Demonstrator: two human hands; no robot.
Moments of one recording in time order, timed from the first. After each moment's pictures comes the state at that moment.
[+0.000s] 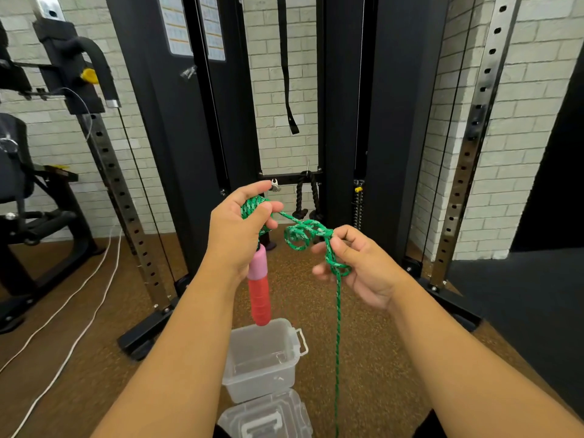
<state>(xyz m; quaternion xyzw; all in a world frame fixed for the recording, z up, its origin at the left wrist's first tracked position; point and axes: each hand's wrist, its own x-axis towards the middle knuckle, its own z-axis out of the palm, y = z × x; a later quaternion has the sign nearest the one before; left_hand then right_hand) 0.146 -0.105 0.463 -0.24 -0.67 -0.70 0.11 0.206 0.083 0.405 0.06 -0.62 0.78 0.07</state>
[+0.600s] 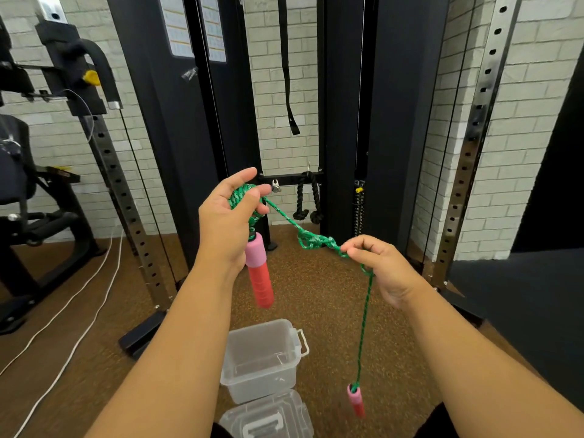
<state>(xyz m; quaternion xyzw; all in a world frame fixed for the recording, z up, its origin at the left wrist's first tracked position) 0.143 -0.110 0.472 -0.22 -0.63 -0.74 0.14 0.208 0.109 0.393 -0.03 -0.75 0.64 0.18</state>
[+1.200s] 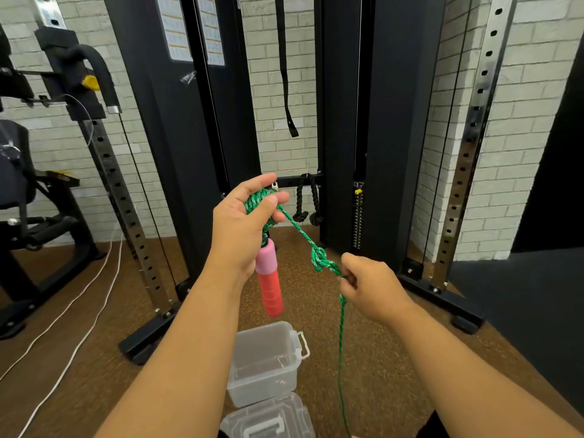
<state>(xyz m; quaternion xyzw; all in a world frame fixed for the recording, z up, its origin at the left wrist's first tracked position) 0.155 -0.100 0.473 -0.27 -0.63 -0.72 0.11 0.207 0.100 0.367 0.00 -0.95 0.19 0.26</state>
